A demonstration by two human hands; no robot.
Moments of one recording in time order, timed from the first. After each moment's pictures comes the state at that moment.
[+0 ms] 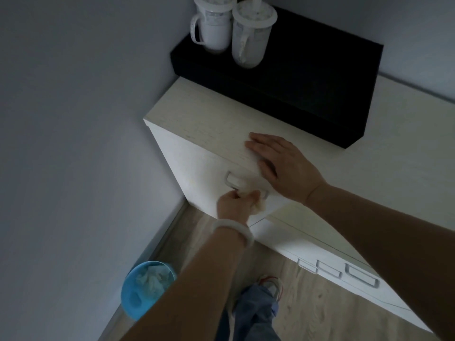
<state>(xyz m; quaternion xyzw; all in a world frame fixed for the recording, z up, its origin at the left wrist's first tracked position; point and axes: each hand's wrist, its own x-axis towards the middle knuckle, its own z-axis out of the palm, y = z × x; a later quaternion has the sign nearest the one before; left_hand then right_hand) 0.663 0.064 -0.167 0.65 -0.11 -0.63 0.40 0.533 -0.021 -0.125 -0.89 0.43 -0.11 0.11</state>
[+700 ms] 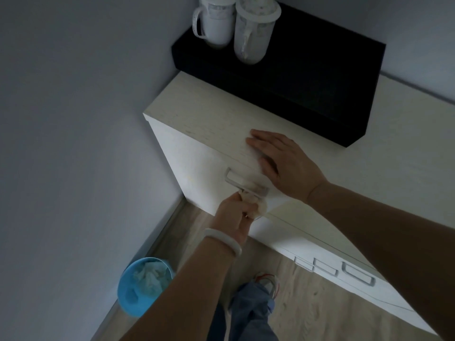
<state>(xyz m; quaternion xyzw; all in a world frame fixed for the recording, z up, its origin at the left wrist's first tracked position) 0.669 0.079 -0.171 0.45 -0.06 -0.76 0.47 0.532 -0.023 -0.127 -0.90 0.42 -0.11 0.10</state>
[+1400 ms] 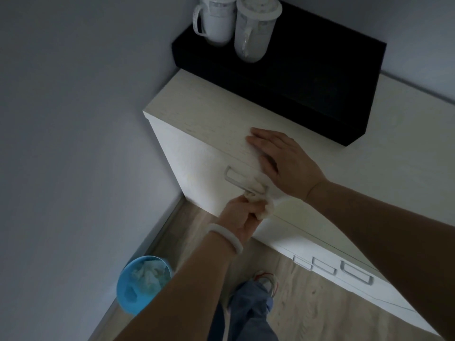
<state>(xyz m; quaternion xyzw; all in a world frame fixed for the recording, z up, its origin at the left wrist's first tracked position) 0.663 0.075 -0.169 0.38 0.01 -0.80 0.46 0.531 -0.023 -0.128 -0.89 0.42 -0.11 0.10</state>
